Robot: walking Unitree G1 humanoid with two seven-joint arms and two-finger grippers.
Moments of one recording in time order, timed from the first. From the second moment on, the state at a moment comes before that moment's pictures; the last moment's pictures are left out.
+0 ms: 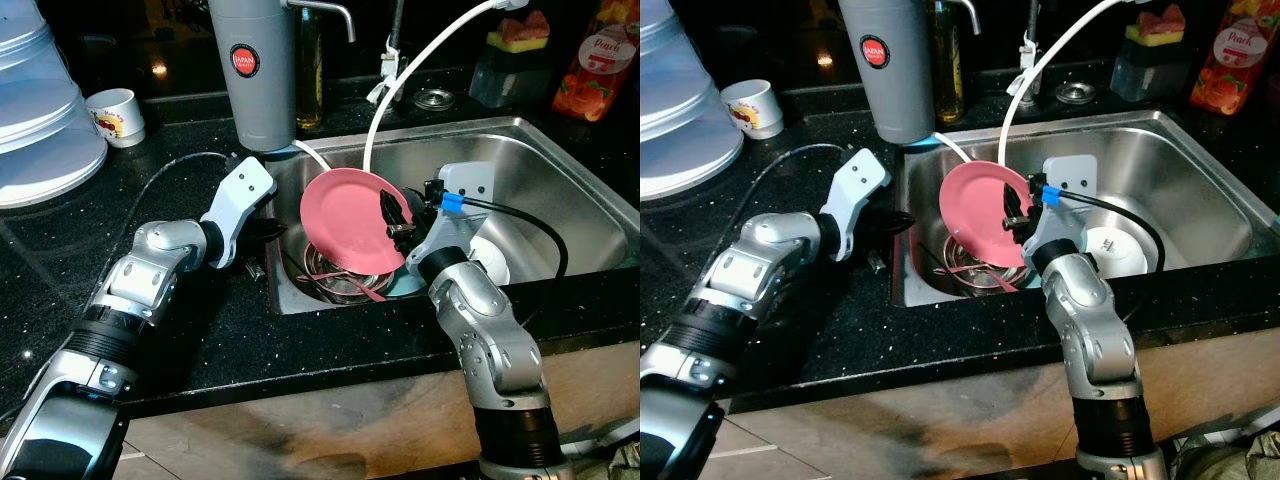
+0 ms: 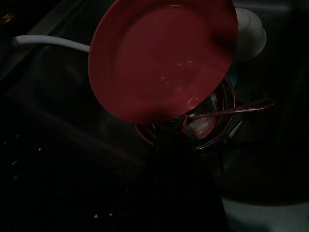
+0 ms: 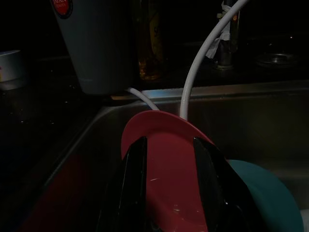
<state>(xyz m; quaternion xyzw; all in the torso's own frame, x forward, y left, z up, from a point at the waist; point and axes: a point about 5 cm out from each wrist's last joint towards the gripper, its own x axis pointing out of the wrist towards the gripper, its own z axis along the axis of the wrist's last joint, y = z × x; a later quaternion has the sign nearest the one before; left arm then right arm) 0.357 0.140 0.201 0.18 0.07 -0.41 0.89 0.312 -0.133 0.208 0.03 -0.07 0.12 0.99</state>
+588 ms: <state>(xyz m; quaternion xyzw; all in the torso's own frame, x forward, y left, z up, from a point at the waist) 0.364 0.179 0.279 0.00 -0.09 -0.36 0.93 0.313 -0.135 0.209 0.03 -0.07 0.12 0.99</state>
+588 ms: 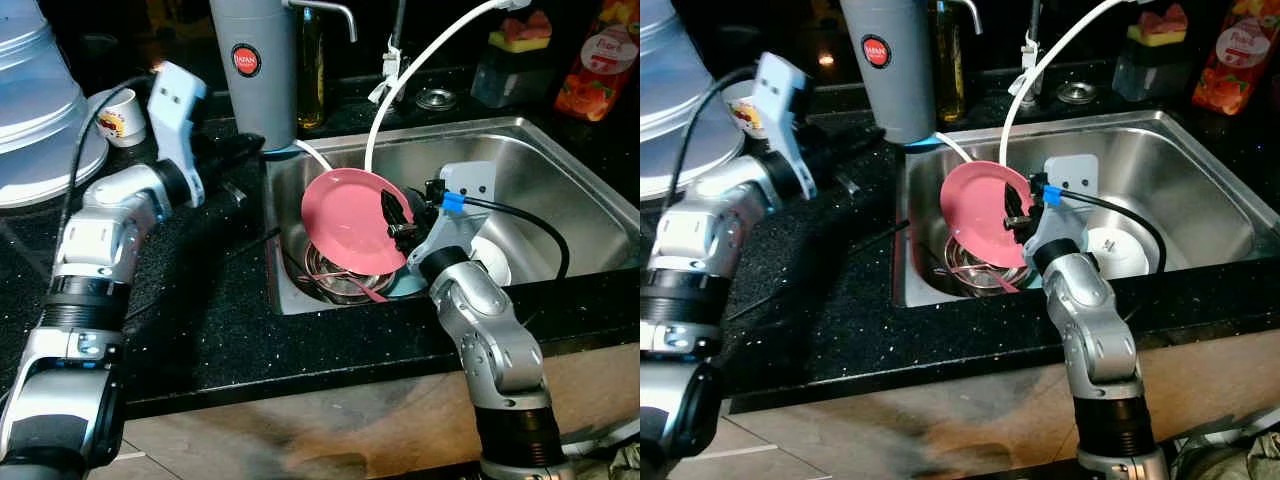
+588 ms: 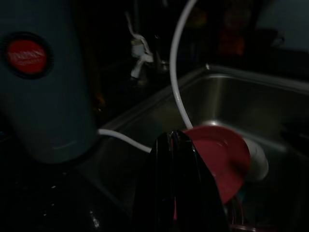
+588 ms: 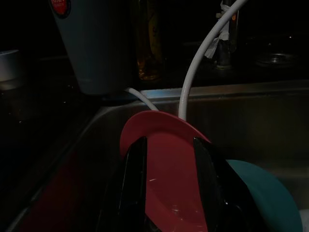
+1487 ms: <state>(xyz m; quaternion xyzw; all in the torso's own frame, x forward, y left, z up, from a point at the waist) 0.260 0.262 0.281 0.14 0.06 -0.41 0.90 0.310 -0.128 0.205 0.03 -0.06 0.13 0.99</state>
